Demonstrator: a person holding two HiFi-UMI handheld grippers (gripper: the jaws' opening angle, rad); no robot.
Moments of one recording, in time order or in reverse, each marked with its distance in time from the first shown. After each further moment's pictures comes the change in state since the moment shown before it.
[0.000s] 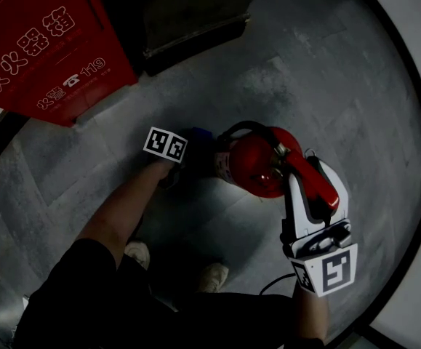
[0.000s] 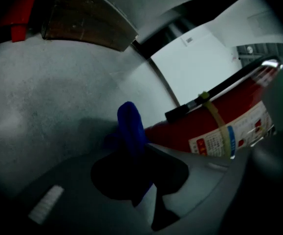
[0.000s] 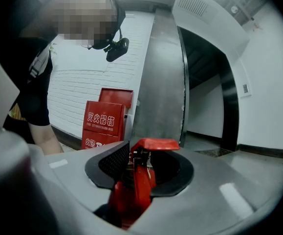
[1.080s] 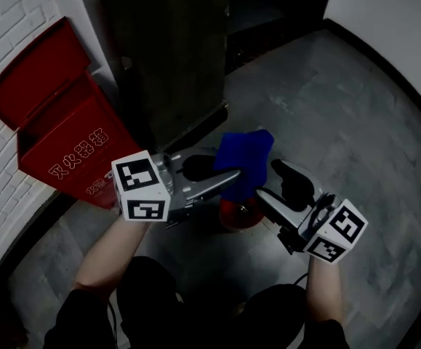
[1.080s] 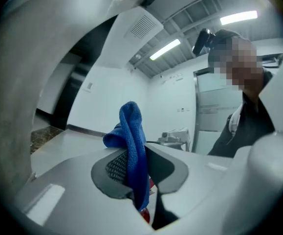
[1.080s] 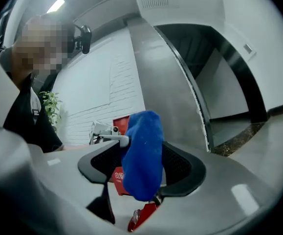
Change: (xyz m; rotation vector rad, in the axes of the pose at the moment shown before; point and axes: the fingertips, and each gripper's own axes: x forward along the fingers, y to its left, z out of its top) left arm -0.277 -0.430 0.160 0.932 -0.424 -0.508; right arm 0.005 -0.026 0.102 0.333 -0.126 0.305
